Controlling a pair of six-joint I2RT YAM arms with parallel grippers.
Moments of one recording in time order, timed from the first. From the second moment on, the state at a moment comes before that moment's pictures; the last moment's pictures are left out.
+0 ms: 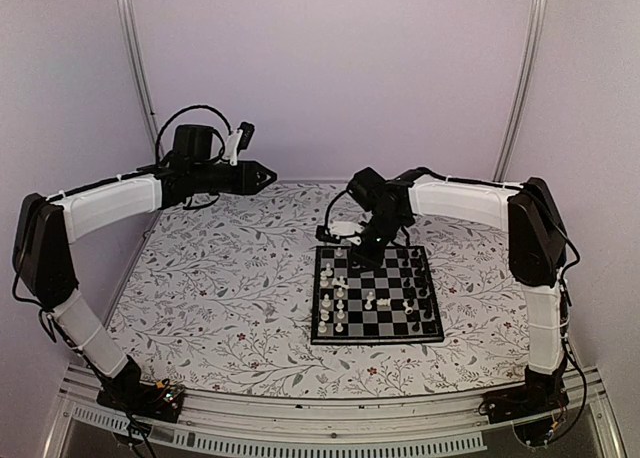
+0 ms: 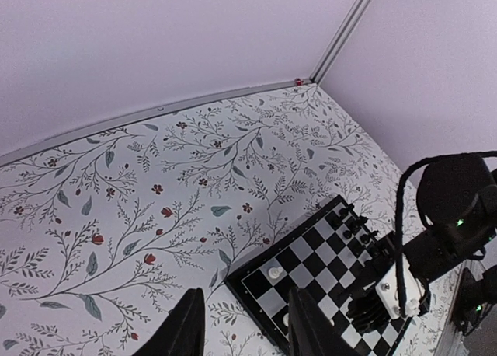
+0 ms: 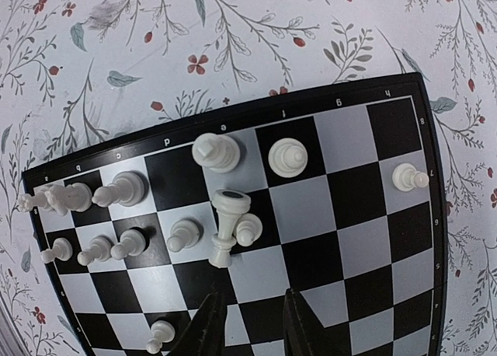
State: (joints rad) left arm -0.41 1.63 1.28 -0.07 0.40 -0.21; right arm 0.76 2.12 1.75 -0.87 -0.23 -0.56
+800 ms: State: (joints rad) left arm -0.41 1.65 1.28 -0.07 0.41 -0.21; right arm 0.76 2.17 1.74 -0.87 -0.31 -0.55
